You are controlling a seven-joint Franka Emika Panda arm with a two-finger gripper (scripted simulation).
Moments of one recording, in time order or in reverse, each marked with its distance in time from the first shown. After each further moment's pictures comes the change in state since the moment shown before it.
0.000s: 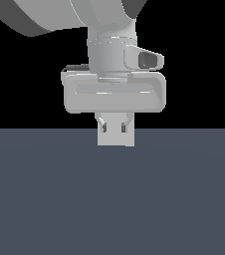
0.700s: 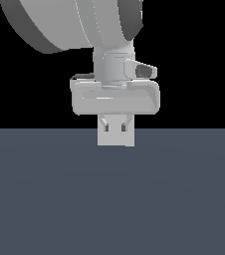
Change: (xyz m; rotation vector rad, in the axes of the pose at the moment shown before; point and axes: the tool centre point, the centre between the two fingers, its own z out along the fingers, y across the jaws) arm 0.038 0.000 0.015 -0.001 0.000 0.000
